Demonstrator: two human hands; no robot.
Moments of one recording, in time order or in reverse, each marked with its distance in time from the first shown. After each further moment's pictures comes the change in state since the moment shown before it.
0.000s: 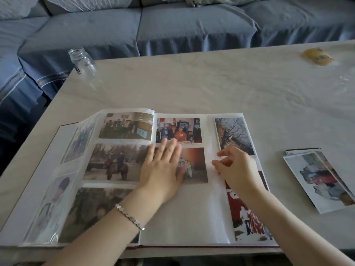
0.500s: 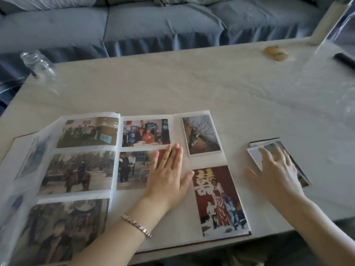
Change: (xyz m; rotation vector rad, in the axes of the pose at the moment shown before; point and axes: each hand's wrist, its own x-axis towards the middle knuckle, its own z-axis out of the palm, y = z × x) left_hand 0.012 0.067 0.016 -0.229 0.028 0.169; right_hand -0.016 0.072 -0.100 -0.722 0.088 0.197
